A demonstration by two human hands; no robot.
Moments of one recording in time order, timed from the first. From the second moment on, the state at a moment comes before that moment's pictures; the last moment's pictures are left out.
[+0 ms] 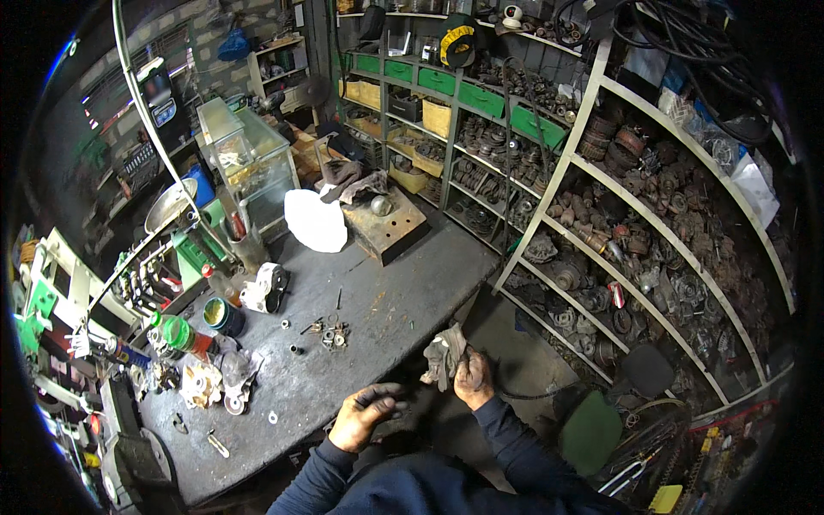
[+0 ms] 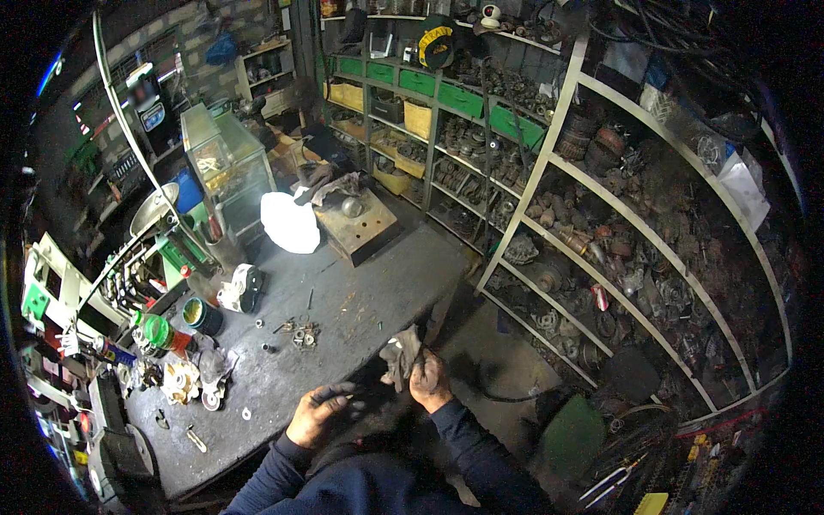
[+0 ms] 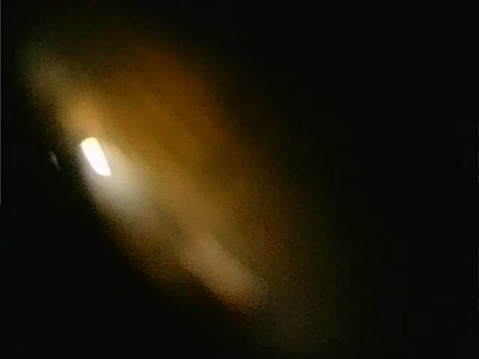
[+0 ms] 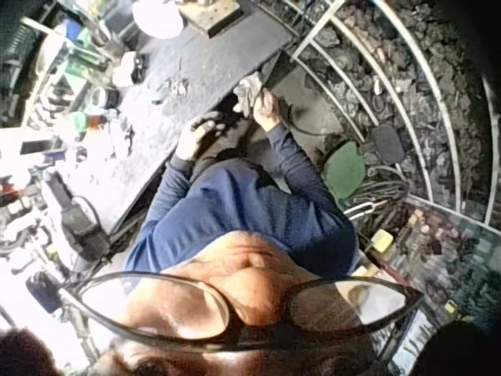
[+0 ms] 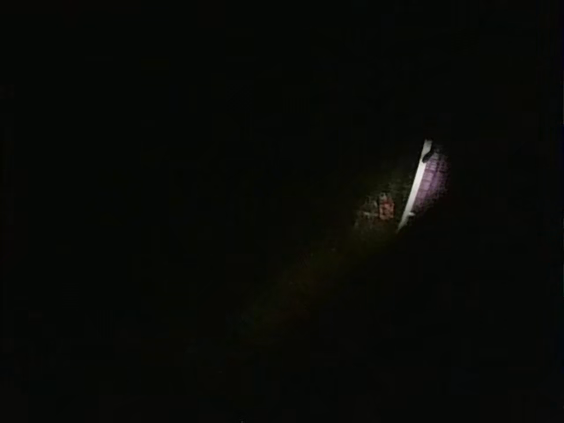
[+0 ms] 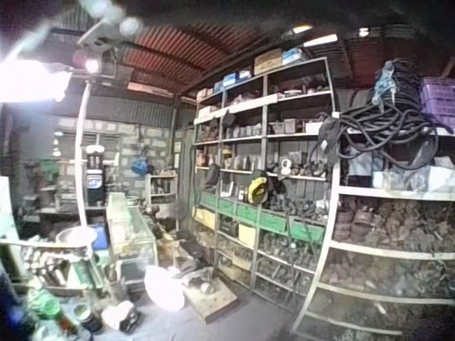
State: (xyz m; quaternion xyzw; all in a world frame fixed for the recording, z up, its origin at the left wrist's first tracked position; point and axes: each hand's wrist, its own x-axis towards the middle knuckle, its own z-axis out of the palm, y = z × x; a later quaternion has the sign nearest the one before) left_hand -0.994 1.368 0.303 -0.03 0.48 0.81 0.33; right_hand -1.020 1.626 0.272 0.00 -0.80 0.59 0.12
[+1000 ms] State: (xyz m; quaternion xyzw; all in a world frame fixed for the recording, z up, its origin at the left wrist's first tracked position) left_hand -1.187 1.625 0.271 -0.12 0.41 0.88 0.21; right_hand -1.227 1.810 0.280 0.37 -0.83 0.41 0.05
